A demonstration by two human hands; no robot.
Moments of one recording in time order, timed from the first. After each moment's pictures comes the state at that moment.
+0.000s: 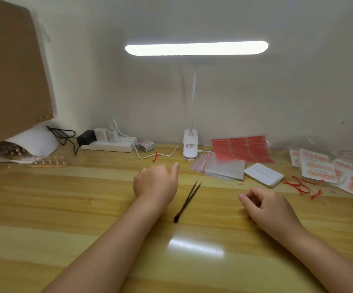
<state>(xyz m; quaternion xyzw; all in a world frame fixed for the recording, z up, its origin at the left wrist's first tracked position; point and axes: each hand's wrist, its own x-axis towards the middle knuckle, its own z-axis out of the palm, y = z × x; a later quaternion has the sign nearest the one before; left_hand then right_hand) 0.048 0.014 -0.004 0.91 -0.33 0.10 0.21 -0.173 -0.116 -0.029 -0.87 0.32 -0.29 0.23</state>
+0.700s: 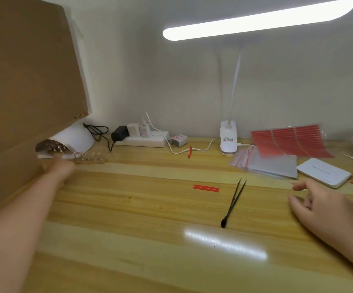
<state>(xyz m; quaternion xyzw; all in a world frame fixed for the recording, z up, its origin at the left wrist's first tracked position) 0.370 0.202 -0.024 0.92 -0.02 0.02 0.39 -0.149 -0.116 -0.036 -0.87 0.39 -0.28 0.11</state>
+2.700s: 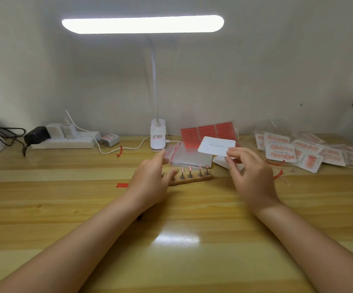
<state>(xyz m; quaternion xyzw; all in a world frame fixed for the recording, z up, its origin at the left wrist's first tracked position) 0.019 -0.022 -0.013 0.77 -0.53 0.00 0.36 -0.177 -0.147 -0.017 -0.82 0.23 -0.53 0.05</state>
